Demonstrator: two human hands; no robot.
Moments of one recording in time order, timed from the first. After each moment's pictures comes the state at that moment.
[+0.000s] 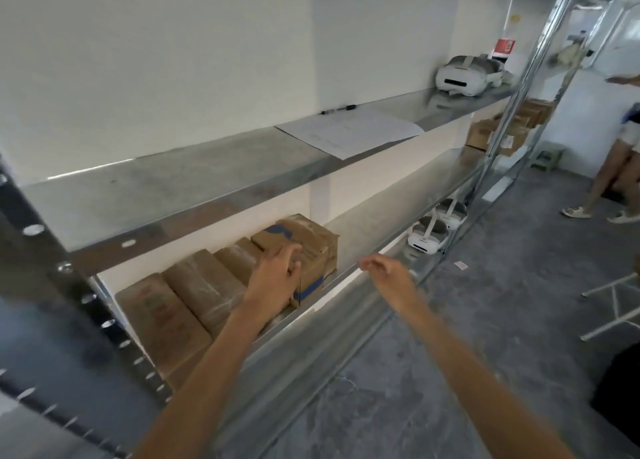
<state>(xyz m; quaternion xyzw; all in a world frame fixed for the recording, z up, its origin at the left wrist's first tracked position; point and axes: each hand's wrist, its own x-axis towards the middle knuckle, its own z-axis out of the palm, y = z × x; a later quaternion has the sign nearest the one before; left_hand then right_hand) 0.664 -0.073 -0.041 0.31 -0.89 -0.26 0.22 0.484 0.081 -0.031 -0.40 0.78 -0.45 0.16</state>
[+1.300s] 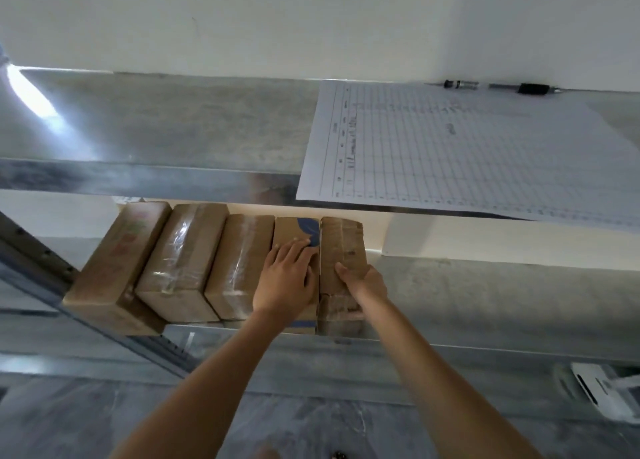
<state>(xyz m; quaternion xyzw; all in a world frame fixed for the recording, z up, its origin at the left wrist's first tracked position) 0.502 -0.140 -0.133 0.64 -0.74 -0.02 0.20 0.344 -0.179 -0.148 -0.42 0.71 -0.26 0.50</state>
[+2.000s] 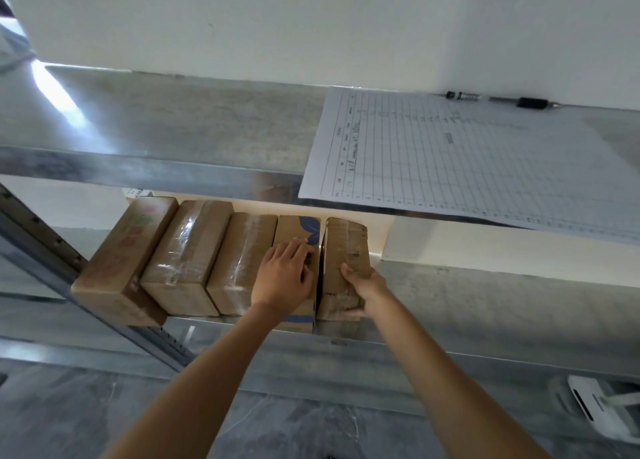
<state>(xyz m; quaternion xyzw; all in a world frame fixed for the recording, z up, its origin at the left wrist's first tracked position) 0.504 -0.139 -0.132 0.64 -0.73 0.00 0.24 0.335 -0.177 -0.133 -0.28 0.65 -0.29 0.65</state>
